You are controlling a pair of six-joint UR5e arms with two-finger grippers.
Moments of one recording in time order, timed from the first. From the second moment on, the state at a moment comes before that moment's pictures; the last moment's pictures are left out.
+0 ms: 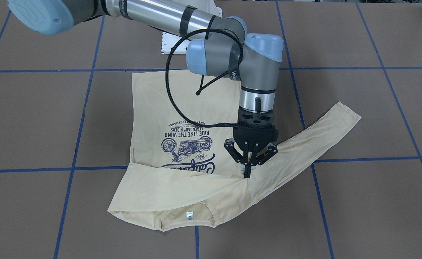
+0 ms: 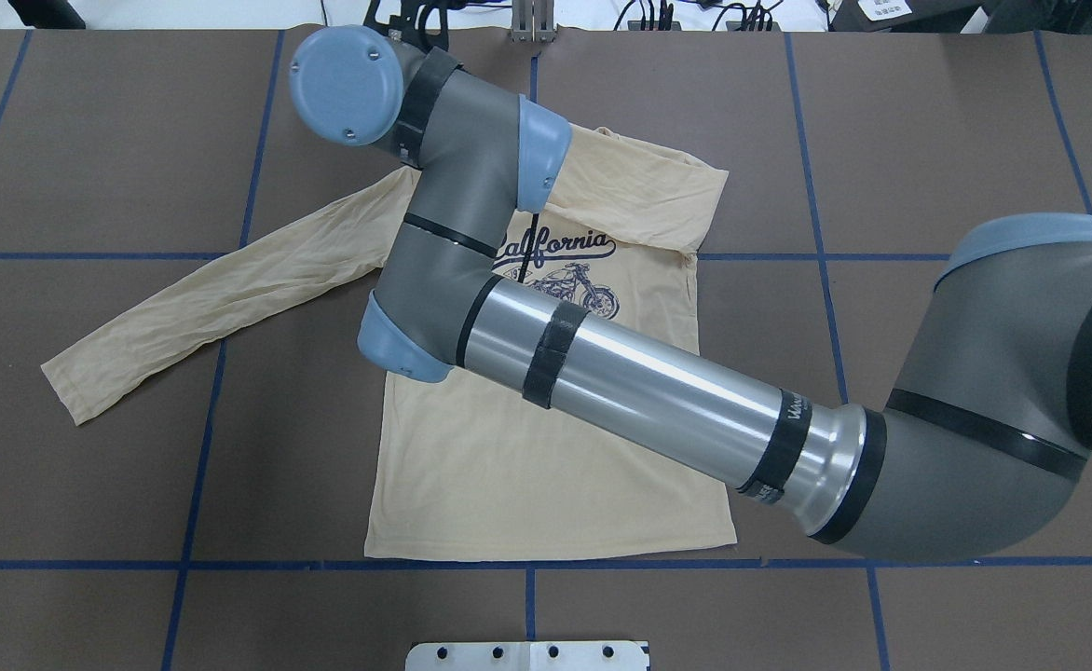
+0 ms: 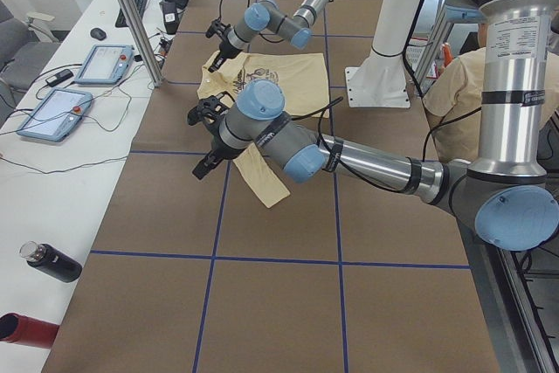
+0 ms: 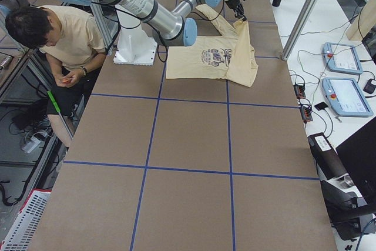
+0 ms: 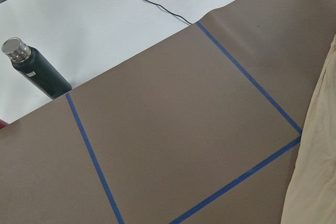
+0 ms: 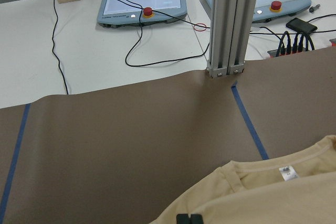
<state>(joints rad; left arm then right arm) -1.55 -1.54 -1.85 -2.11 -2.35 -0.02 0.52 -0.22 0.86 -1.32 1.25 1.39</state>
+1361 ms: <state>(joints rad) -1.52 -1.54 -1.85 -2.13 -2.35 -0.03 0.65 -0.17 0.98 -1.58 1.61 1.27</state>
